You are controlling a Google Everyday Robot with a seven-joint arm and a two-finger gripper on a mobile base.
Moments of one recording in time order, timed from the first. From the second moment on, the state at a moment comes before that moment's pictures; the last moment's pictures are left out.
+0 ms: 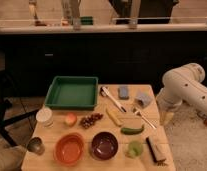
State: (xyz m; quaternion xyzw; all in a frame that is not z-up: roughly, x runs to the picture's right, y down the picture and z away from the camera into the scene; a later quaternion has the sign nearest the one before) arm 0.287 0.112 0.683 -0.28 0.02 0.02 0.96
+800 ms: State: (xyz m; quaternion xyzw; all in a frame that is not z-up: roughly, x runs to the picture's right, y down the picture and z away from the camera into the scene) arm 0.284 0.109 0.685 -0.28 0.00 0.02 0.96
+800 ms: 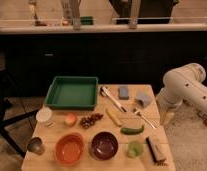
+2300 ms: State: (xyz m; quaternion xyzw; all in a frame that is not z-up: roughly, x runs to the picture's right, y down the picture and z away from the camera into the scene) arm 0.247 0.092 0.741 -0.22 -0.19 -0.21 0.93
